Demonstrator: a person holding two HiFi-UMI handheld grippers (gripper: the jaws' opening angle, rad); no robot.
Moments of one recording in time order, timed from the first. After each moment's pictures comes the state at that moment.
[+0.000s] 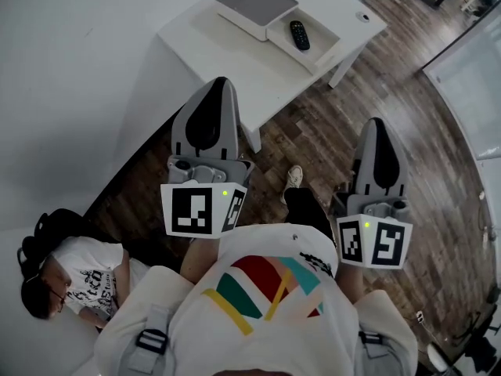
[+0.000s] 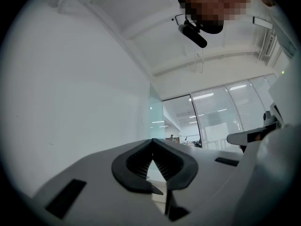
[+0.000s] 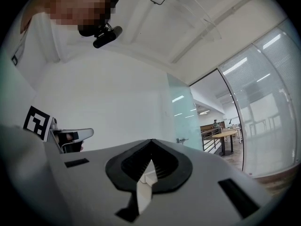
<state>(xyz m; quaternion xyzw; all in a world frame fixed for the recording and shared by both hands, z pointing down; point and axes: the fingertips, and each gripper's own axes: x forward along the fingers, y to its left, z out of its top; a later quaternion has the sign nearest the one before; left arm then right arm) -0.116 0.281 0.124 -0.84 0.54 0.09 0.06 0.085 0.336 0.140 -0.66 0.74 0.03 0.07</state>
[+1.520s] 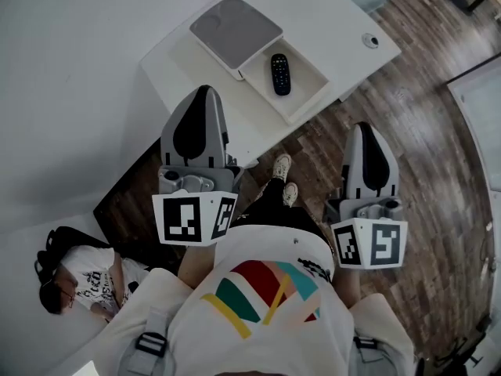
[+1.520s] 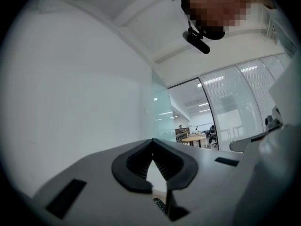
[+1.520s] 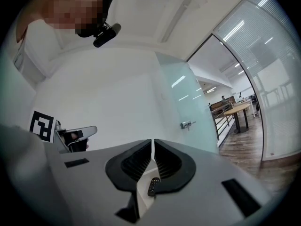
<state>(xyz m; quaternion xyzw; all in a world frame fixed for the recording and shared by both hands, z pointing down) -0.011 0.105 0.125 -0.80 0.59 0.03 0.06 0.193 0.138 0.173 -0.60 0.80 -0.09 0.08</state>
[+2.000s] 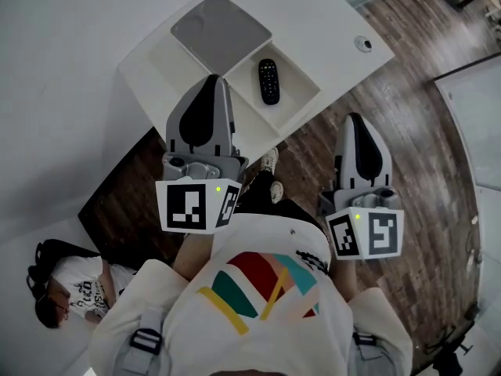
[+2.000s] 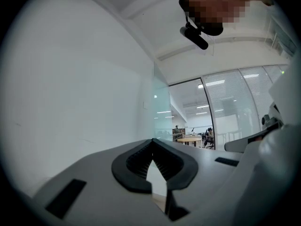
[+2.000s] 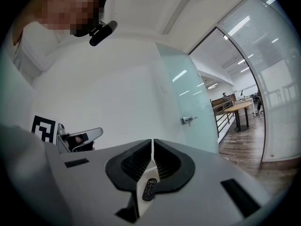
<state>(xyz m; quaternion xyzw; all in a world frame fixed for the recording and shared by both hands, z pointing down) 0.005 0.036 0.156 -0.82 0.57 0.04 0.02 0.186 0.074 0.186 -0.59 0.80 -0.10 0.04</state>
